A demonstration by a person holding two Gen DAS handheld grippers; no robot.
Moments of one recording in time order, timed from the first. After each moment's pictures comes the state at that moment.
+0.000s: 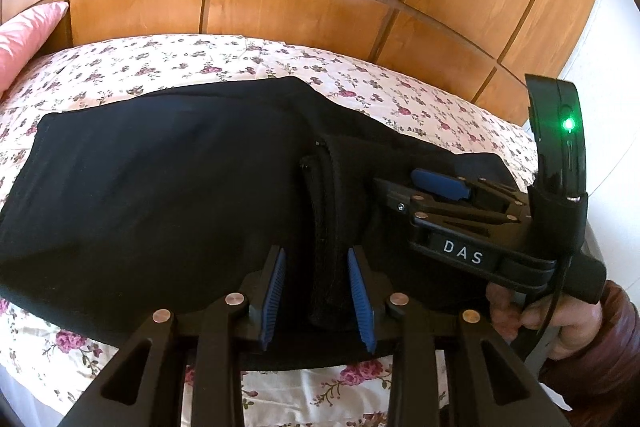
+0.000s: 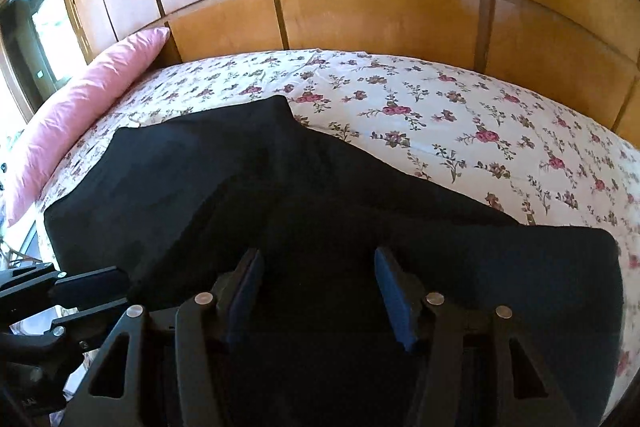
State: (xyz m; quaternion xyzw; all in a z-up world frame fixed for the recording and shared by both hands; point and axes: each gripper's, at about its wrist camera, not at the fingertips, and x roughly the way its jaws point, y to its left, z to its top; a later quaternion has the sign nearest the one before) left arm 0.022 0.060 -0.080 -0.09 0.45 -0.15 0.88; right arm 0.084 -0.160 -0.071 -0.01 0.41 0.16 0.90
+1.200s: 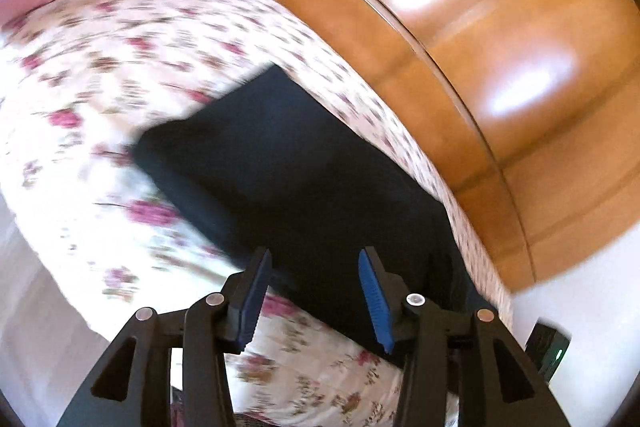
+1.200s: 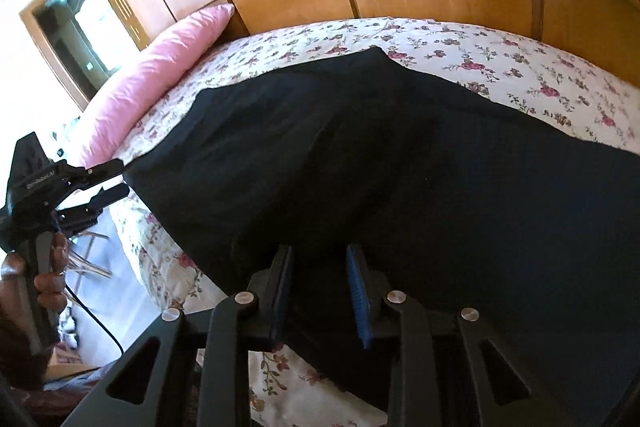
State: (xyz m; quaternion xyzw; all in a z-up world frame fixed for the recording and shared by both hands) left arm -0.041 0.273 -0.094 -0.40 0.38 0.01 0.83; right arm 0.025 -0.132 -0.071 0.03 0.45 0.27 0.85
